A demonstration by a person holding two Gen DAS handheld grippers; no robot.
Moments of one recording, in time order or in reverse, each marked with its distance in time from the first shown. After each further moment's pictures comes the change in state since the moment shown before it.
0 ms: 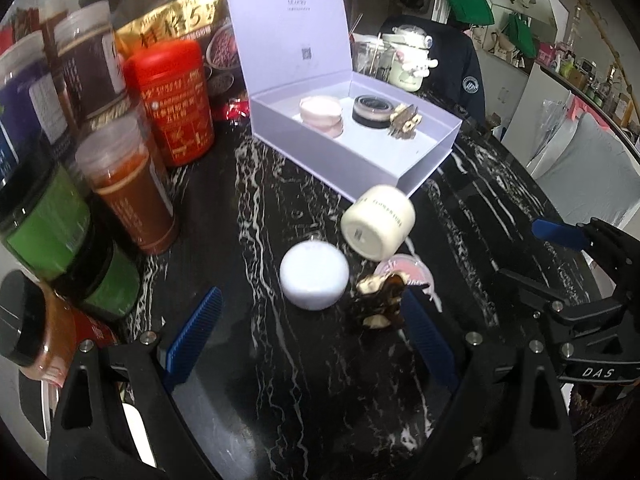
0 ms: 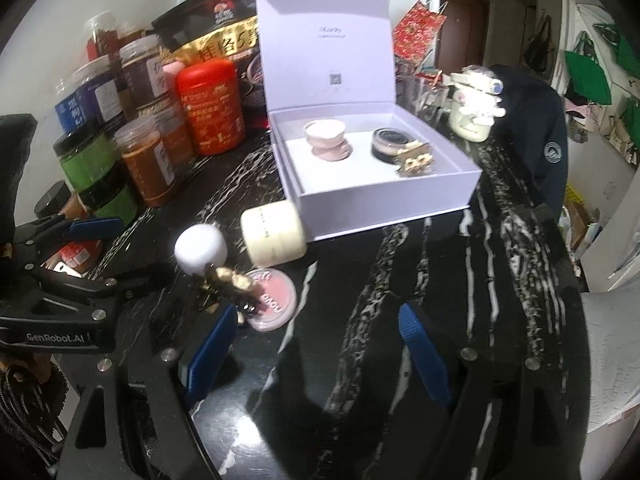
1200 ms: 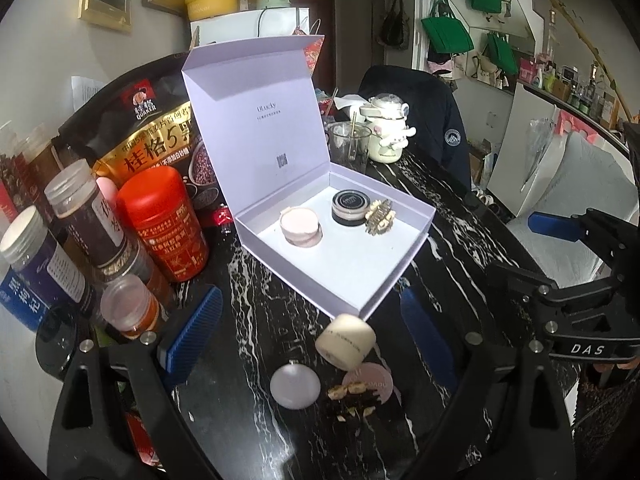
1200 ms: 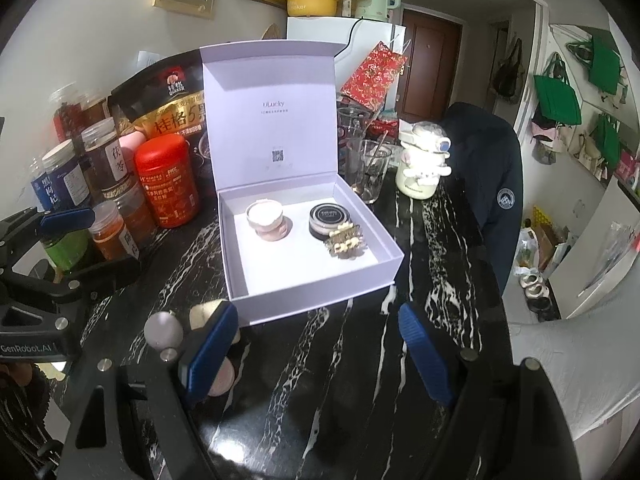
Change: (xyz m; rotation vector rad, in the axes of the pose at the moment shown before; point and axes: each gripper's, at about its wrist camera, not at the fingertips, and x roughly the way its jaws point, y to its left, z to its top) left arm -0.054 -0.039 0.091 0.097 -0.167 0.019; right arm -0.063 -0.055 0.072 0.029 -0.101 -0.125
